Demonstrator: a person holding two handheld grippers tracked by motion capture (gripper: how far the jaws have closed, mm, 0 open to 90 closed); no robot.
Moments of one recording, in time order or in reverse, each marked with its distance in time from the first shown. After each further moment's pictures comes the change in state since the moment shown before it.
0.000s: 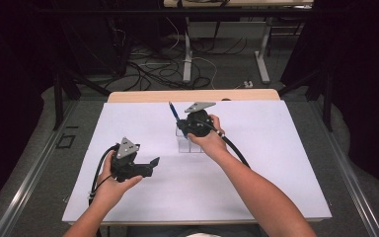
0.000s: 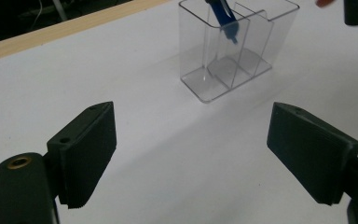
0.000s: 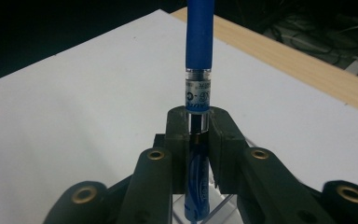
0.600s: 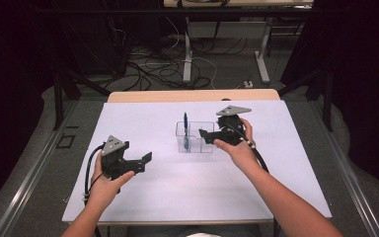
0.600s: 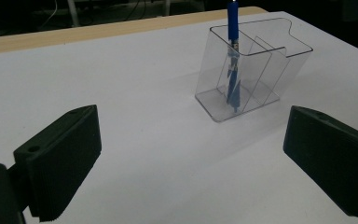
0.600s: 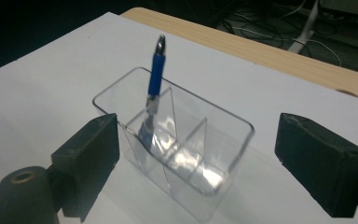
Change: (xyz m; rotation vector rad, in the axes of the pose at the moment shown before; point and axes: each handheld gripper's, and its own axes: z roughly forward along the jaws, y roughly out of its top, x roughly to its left) left arm 0.019 -0.006 -0.008 -0.086 0.003 -0.143; right arm -0.020 -0.031 -0.090 -0.023 -0.175 0.121
